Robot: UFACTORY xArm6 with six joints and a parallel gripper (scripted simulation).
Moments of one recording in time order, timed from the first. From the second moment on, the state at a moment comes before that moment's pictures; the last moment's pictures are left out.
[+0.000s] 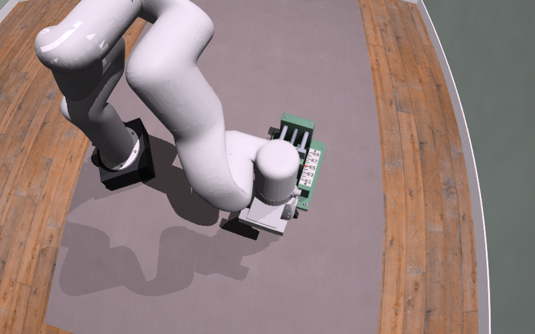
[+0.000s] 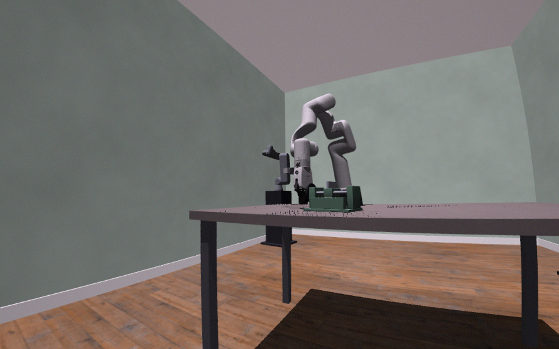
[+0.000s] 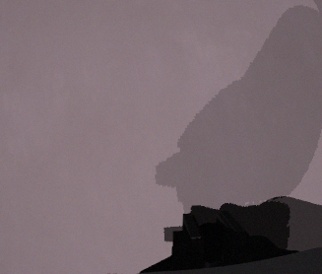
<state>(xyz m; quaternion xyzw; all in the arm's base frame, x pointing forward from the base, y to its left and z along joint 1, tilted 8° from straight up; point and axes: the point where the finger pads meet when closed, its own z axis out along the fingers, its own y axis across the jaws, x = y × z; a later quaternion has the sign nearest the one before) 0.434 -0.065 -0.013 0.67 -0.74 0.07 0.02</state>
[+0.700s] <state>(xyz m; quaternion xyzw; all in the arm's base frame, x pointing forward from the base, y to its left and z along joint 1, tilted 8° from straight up) 0.455 -0.065 0.014 0.67 -0.74 0.07 0.01</state>
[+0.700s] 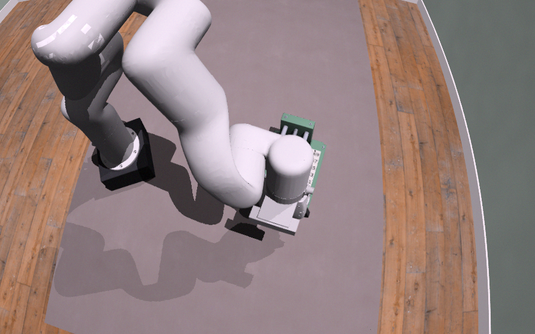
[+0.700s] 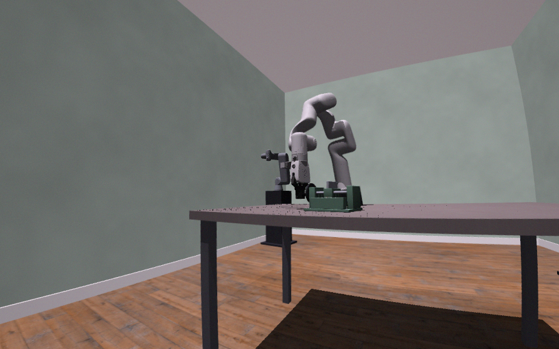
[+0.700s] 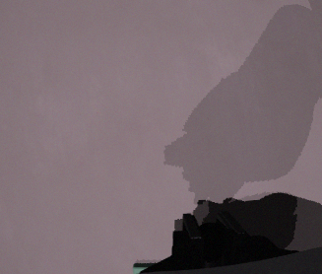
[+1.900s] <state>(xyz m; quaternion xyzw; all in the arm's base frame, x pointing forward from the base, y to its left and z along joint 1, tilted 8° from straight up) 0.440 -0.059 0.046 0.67 -0.74 0.07 0.01</state>
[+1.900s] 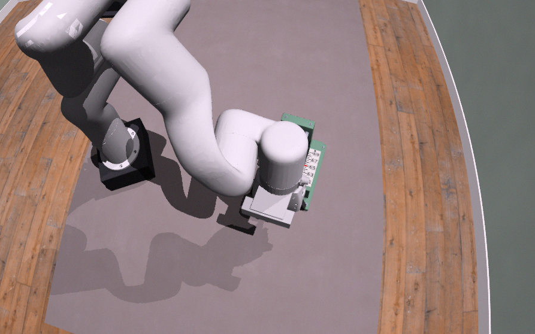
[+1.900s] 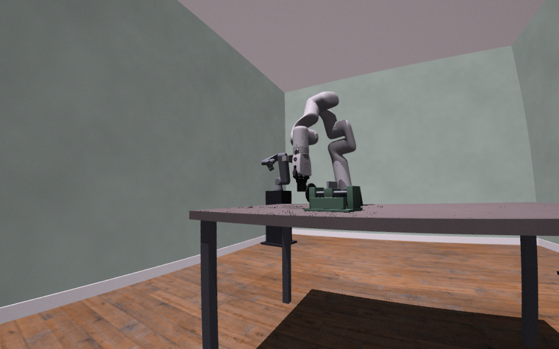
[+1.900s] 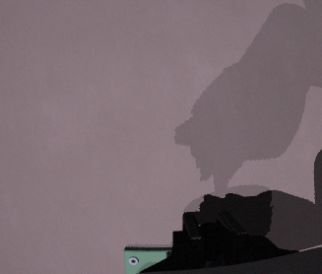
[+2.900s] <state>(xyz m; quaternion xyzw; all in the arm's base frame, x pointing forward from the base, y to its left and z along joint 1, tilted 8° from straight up) 0.418 -0.057 0.050 0.67 -0.74 0.07 0.01</state>
